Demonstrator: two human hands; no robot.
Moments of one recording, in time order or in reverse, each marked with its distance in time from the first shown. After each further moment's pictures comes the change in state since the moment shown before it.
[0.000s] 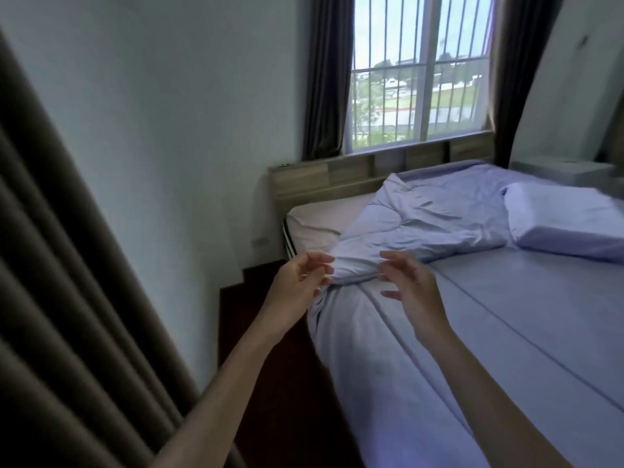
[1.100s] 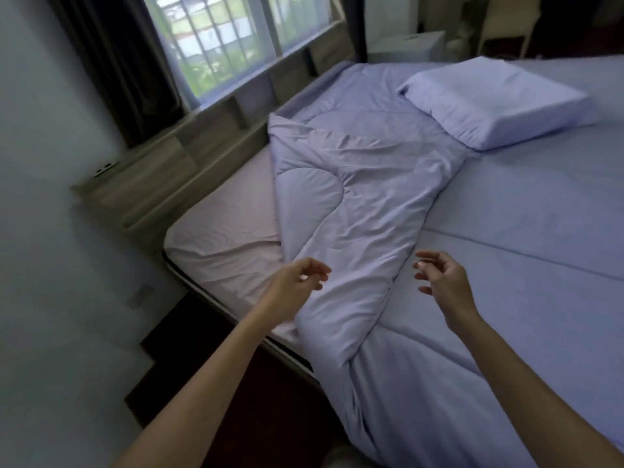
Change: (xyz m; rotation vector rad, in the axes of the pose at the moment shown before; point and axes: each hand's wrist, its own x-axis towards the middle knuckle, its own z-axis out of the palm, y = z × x) left_hand 0.524 -0.231 0.001 0.333 -0.788 -0.031; right_hand 0.351 0.249 0.021 -0.232 0.808 0.276
